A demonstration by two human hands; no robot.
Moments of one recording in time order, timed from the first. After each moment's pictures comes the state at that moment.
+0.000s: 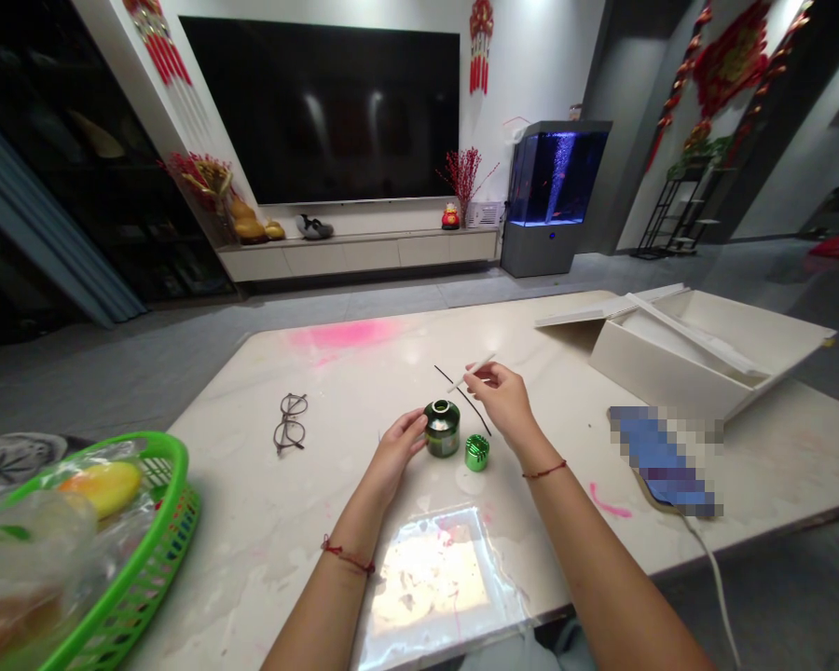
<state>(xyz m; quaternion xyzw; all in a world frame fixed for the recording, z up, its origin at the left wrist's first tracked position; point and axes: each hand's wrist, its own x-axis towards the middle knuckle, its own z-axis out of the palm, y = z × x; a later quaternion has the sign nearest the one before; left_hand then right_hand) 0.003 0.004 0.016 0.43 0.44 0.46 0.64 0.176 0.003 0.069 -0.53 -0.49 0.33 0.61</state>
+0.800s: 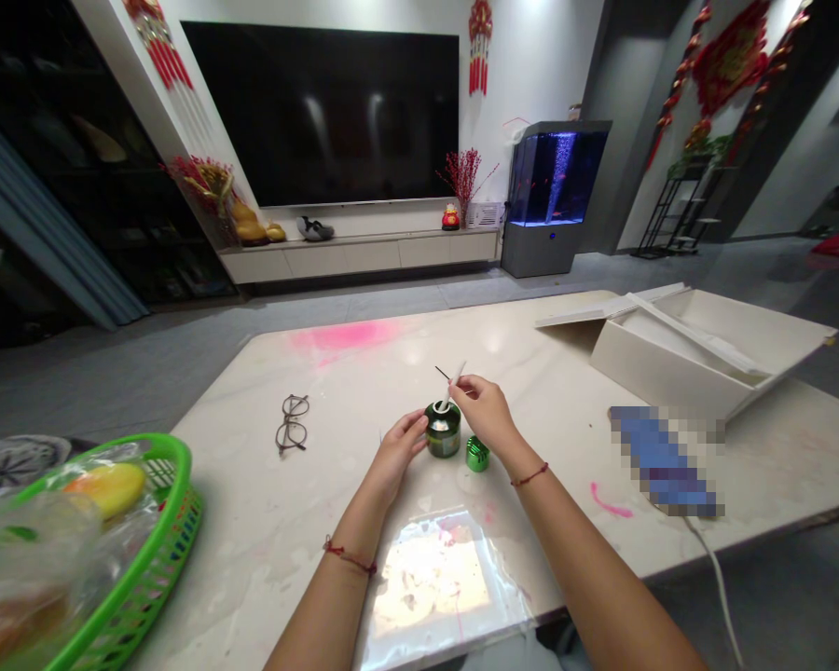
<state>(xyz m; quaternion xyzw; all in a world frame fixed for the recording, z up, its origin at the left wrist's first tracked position) 0.003 0.005 0.011 0.43 0.43 0.46 0.64 0.154 0.002 0.061 -0.57 -0.53 0.30 0.55</state>
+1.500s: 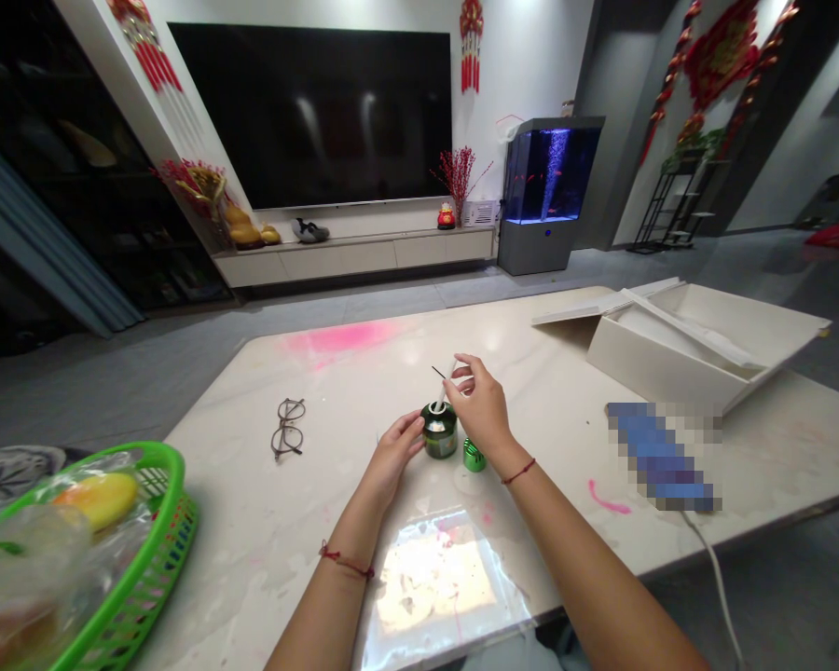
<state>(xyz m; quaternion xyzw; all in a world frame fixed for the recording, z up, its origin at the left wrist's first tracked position) 0.005 0.005 0.014 0.41 0.44 0.47 0.64 0.151 -0.001 0.070 -0.58 -0.55 0.16 0.58</state>
